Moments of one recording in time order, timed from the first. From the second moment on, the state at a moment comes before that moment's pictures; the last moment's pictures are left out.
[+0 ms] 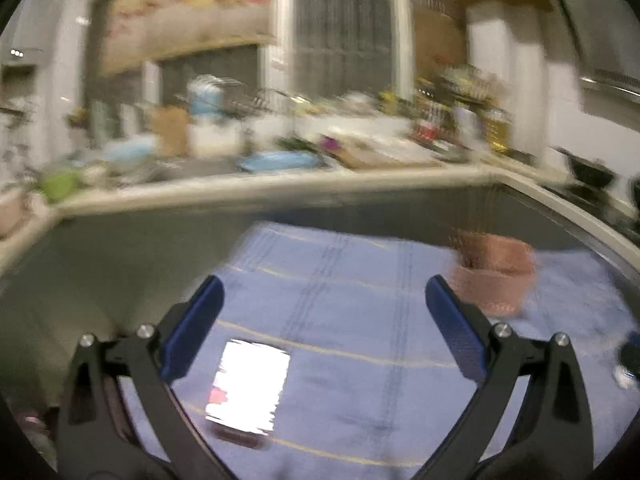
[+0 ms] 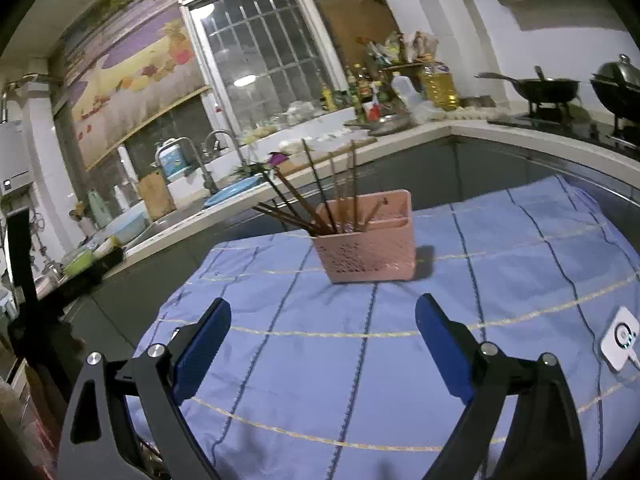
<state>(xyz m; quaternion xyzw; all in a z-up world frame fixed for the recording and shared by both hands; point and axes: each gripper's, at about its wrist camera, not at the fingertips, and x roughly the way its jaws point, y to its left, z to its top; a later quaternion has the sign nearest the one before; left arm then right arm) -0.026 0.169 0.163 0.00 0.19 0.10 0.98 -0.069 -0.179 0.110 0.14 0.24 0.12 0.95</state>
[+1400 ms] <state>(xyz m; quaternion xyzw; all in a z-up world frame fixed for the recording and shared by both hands) 0.009 0.058 0.097 0.06 0.25 0.02 0.97 -0.053 -0.180 0.060 0.19 0.31 0.09 0.93</state>
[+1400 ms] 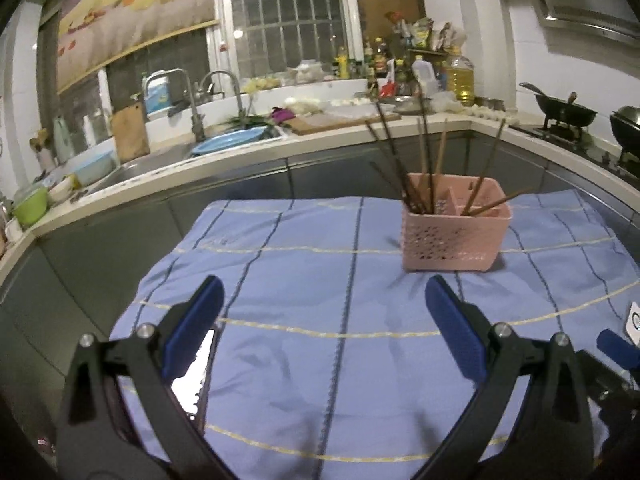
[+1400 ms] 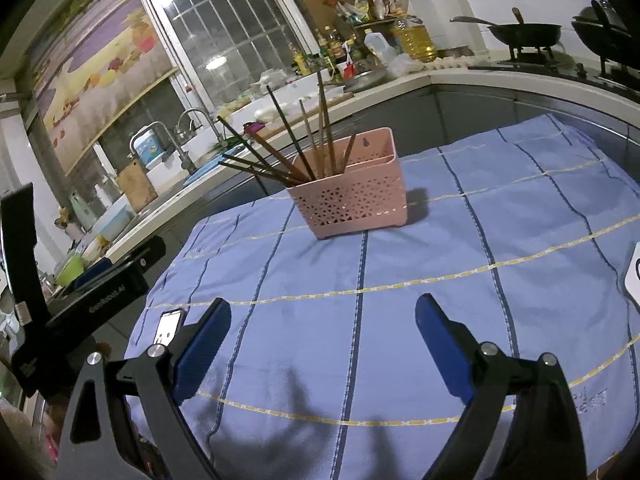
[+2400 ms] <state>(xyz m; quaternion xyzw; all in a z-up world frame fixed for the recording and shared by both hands) 0.000 0.027 0.079 0.07 0.30 -0.03 0.95 -0.064 -0.193 0.063 0.21 0.28 0.07 0.93</state>
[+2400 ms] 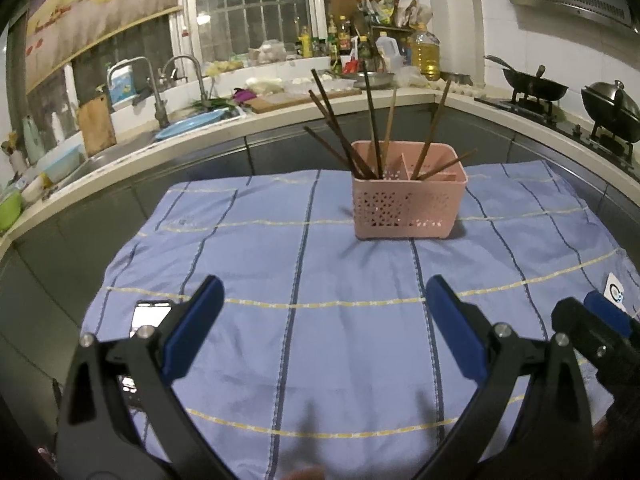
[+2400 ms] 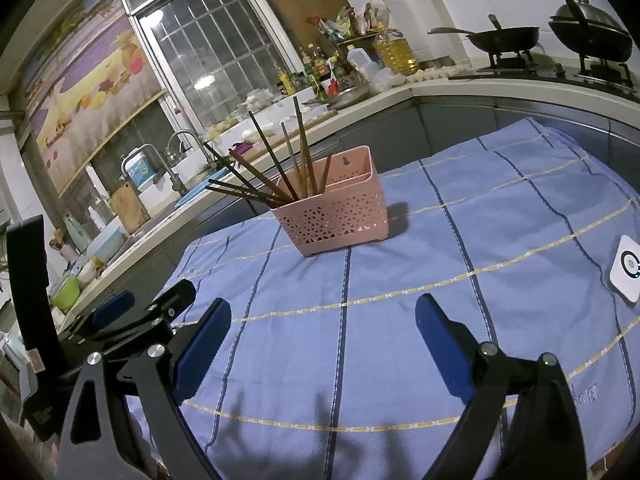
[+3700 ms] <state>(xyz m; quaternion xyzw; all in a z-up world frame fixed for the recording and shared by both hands) -0.007 0.009 0.065 0.09 0.31 -0.05 0.95 -0.065 -0.199 0.060 0.22 0.28 0.06 0.93</state>
